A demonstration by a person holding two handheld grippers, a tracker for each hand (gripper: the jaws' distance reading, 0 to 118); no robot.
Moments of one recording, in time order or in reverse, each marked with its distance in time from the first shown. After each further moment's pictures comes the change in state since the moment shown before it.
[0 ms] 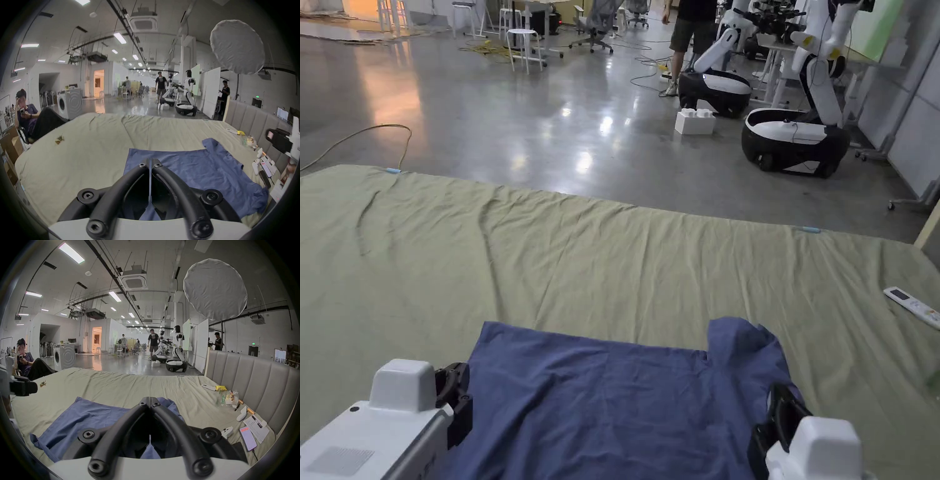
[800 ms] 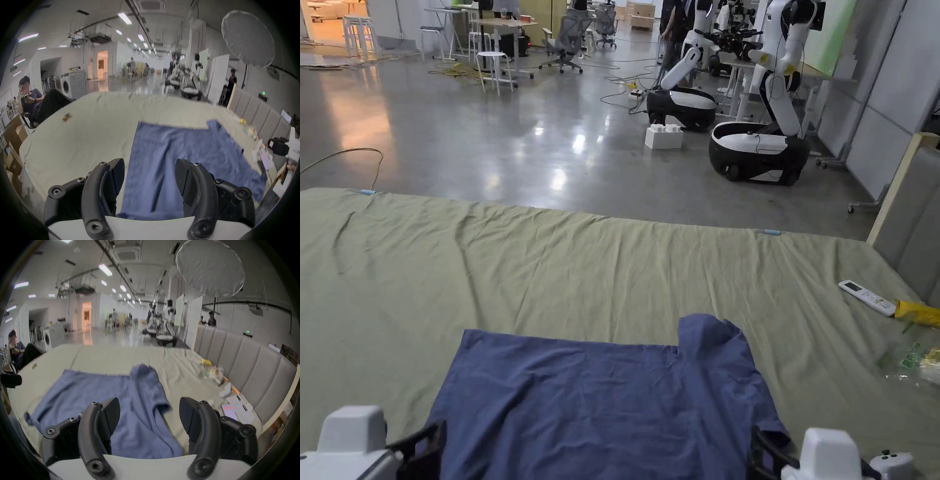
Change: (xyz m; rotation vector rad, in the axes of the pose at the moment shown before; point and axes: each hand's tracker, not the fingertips) left arm -0.008 -0.024 0.055 -0.064 0.010 0.044; right arm 0.050 -0.020 0.033 -0.221 -0.058 -0.044
